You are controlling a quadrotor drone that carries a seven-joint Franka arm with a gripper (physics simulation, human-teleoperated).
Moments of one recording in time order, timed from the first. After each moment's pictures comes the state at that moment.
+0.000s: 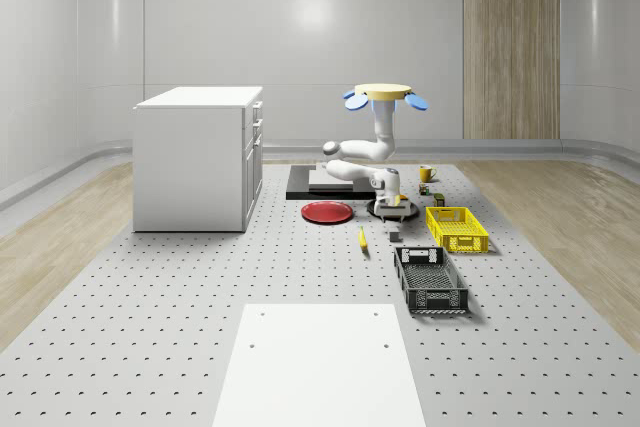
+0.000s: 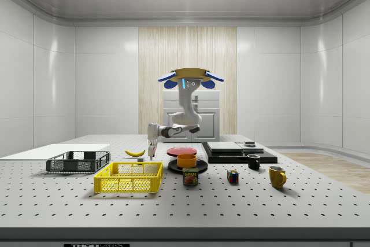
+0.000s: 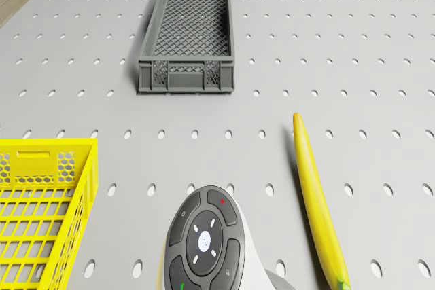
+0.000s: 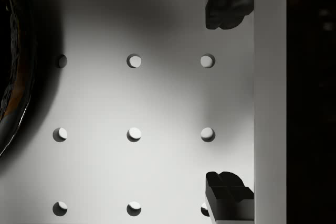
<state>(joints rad) -1.09 -1.48 1.08 -2.91 -2.07 1.59 1.67</state>
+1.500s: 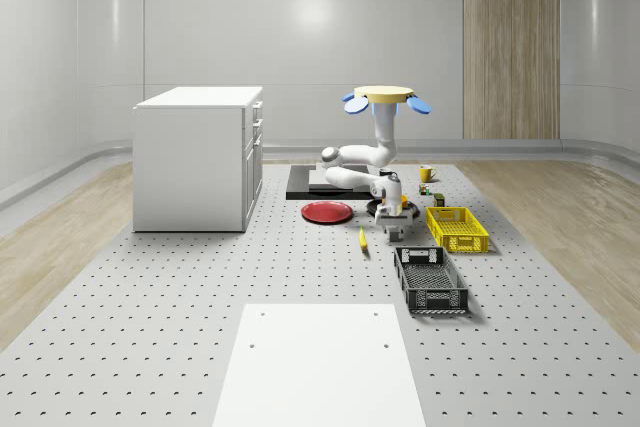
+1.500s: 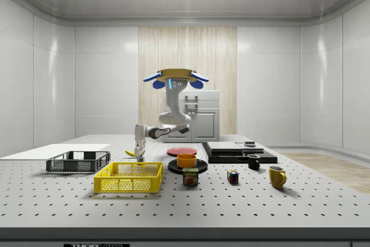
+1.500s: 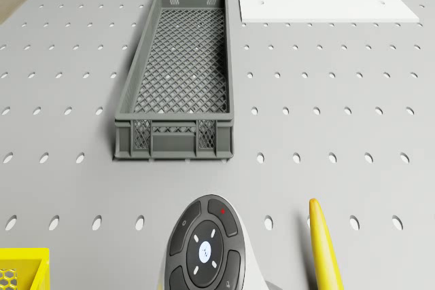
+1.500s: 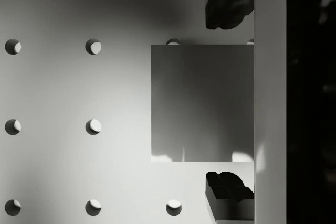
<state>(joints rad) -1.08 -1.46 1.04 -2.89 -2.11 1.59 1.66</state>
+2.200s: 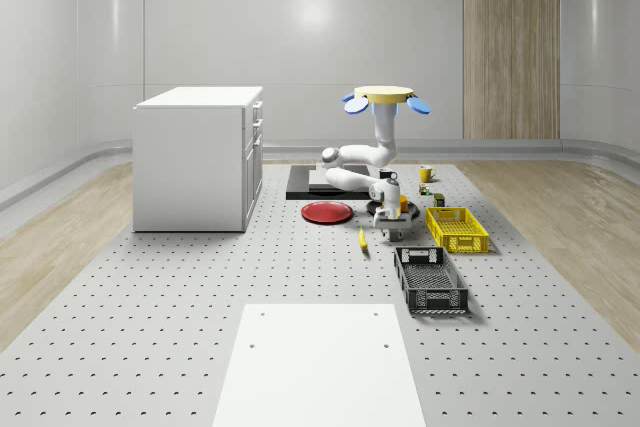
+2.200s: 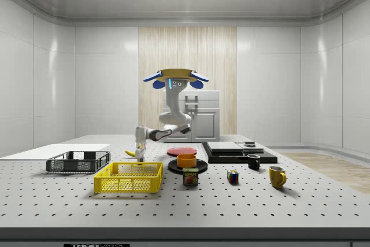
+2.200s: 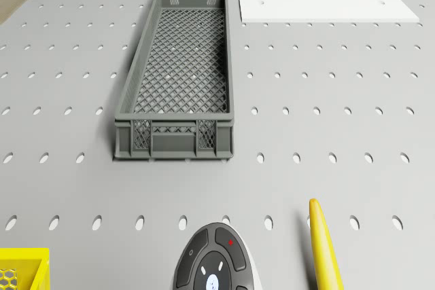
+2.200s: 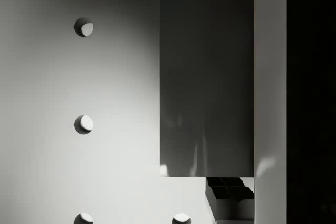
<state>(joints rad) -1.06 -1.47 0.97 -2.88 -2.18 1.62 1.63</state>
